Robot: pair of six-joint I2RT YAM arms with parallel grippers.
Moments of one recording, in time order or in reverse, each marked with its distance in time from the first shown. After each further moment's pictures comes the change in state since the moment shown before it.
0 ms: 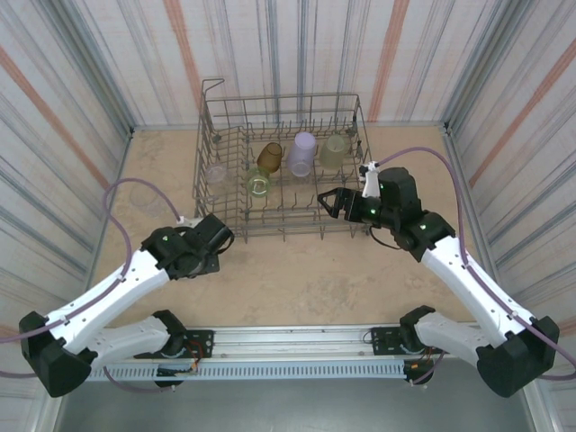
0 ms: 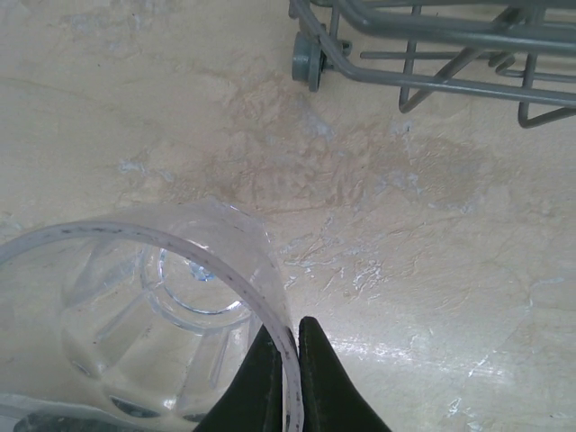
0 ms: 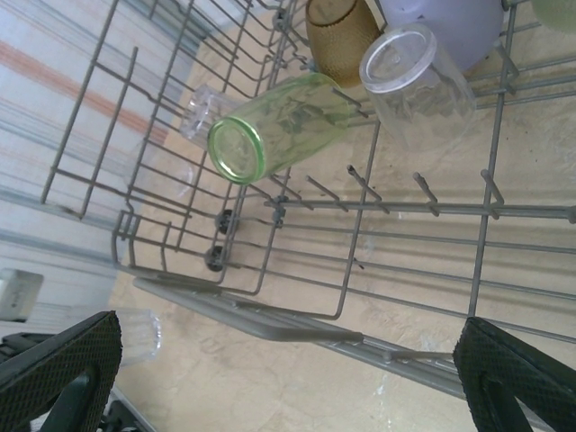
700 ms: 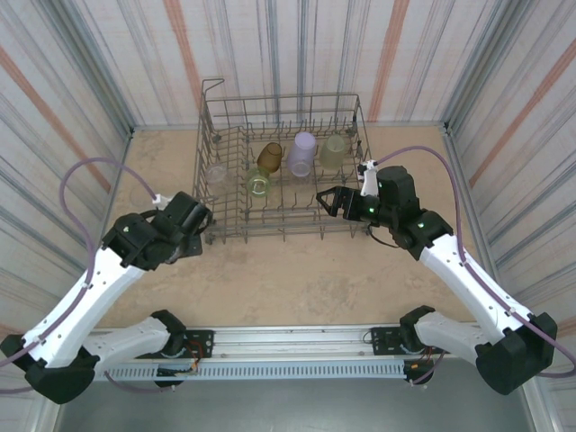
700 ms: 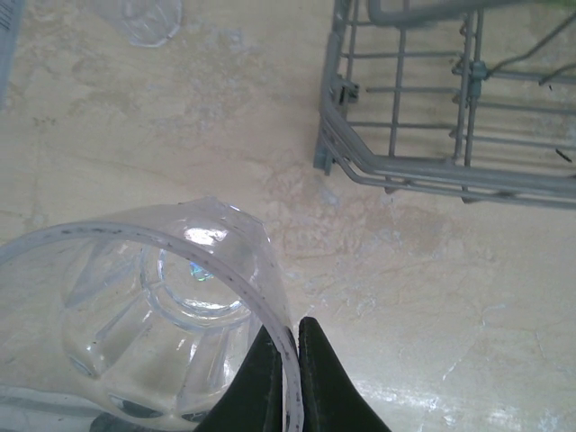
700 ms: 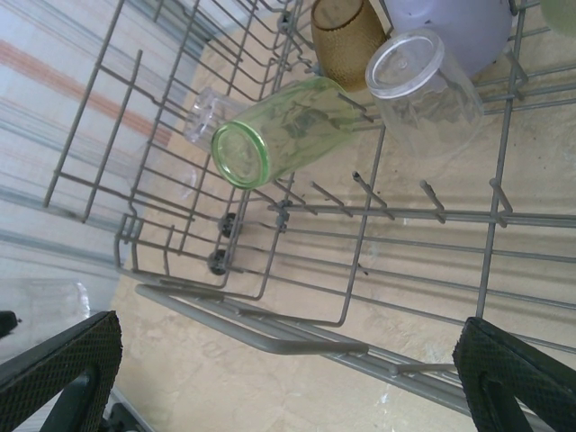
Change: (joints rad) left arm 0.112 -0.018 0.306 -0.176 -0.051 0.135; right arm 0.000 0.013 0.000 0.023 -0.006 0.000
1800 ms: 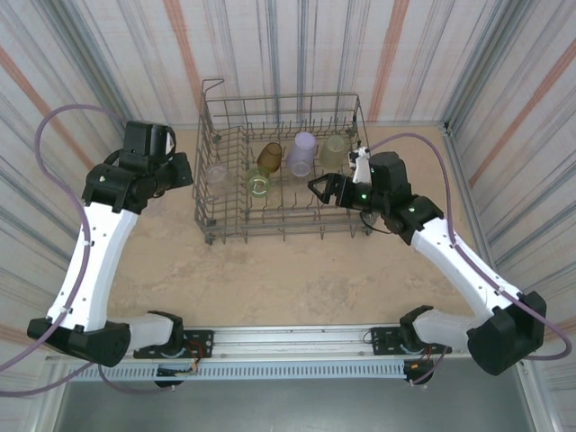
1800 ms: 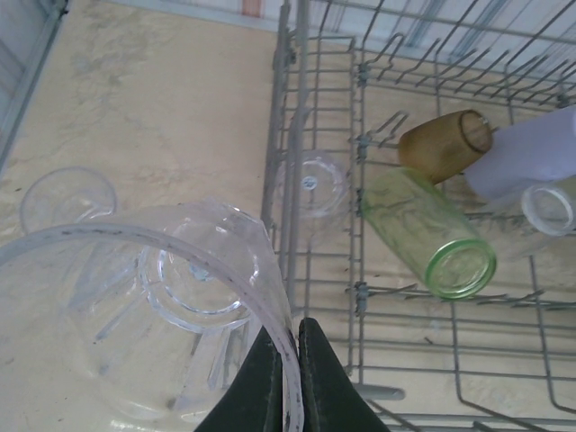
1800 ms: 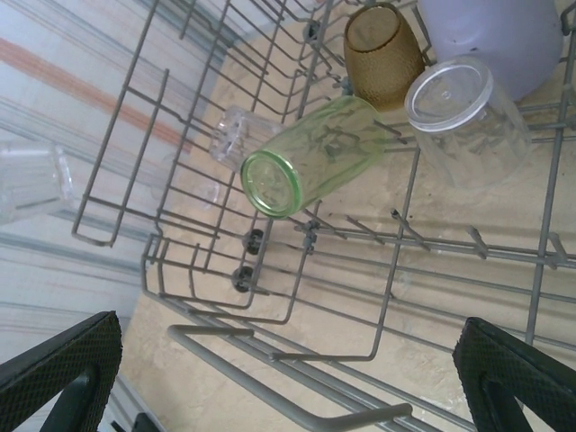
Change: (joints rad) left arm 0.388 0.261 0.378 0.303 0.274 0.373; right arm 0.001 0.131 0.107 0.040 -0.050 0.018
